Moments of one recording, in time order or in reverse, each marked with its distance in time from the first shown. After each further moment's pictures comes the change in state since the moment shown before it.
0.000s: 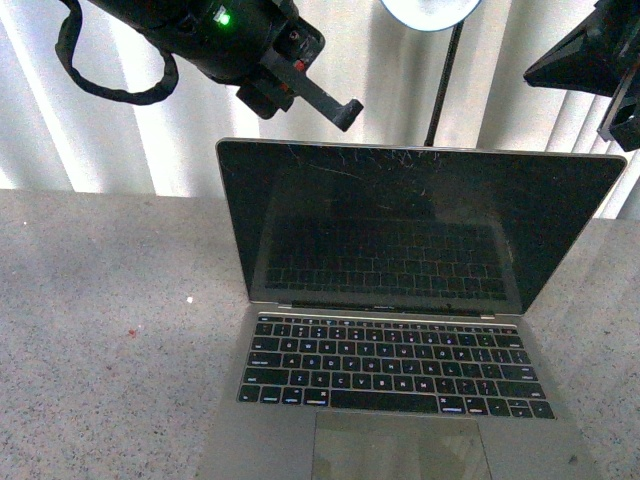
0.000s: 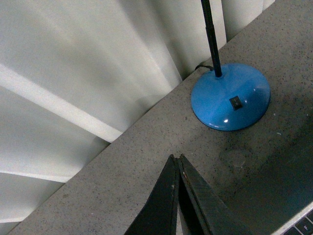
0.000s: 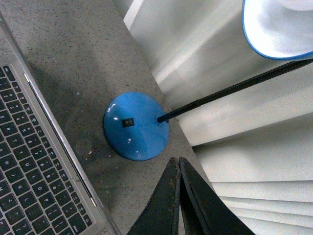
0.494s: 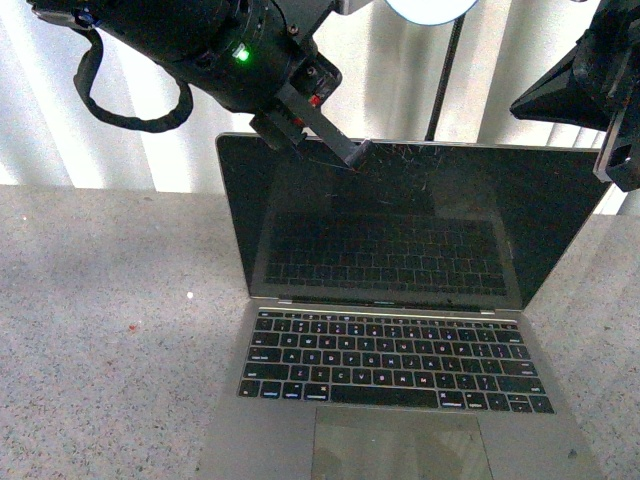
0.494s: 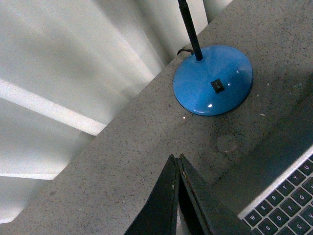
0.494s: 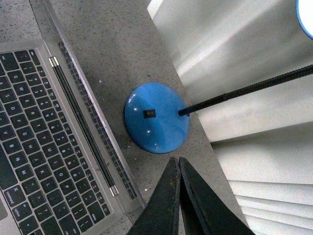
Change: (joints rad) left arm -0.029 0.013 -0.023 -0.019 -0.006 0.022; right arm 0.020 0.000 -0.038 -0.036 -0.006 -0.039
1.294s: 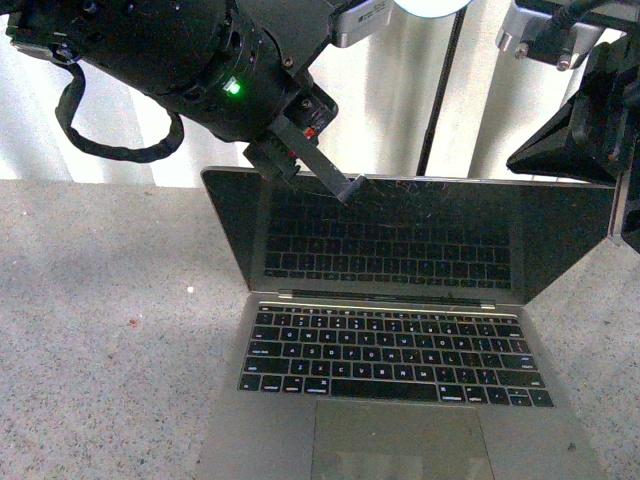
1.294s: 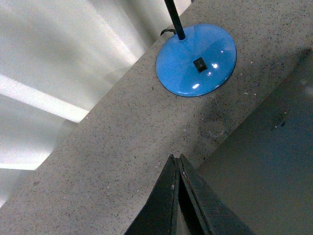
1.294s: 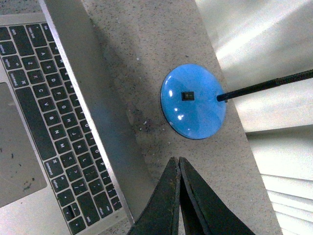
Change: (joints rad) left arm -0.009 -0.016 -0.065 -0.015 0.016 -0.001; right arm 0.014 0.002 -0.053 -0.082 -0.007 -0.055
